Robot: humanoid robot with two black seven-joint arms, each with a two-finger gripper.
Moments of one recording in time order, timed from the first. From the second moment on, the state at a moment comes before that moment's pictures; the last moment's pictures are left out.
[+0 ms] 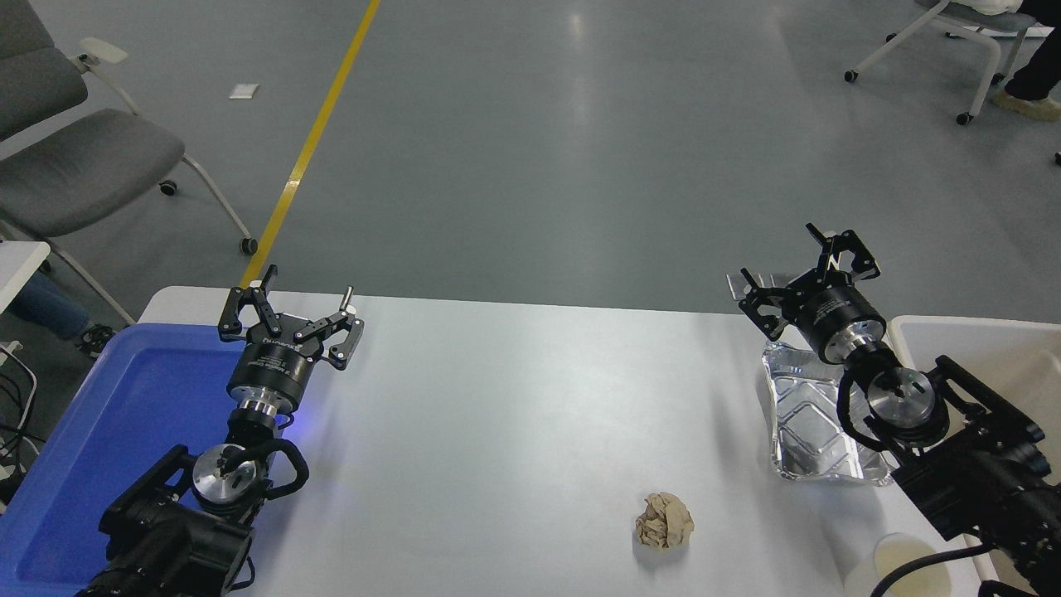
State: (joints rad) left arm -0.46 0.09 -1.20 -0.58 -0.22 -0.66 -0.10; right arm 0.59 -0.27 0.92 0.64 0.15 0.30 0.06
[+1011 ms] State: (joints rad) left arm -0.46 0.09 -1.19 -0.58 -0.23 -0.66 -0.10; right arm 0.65 -0.39 0.89 0.66 0.00 0.30 0.05
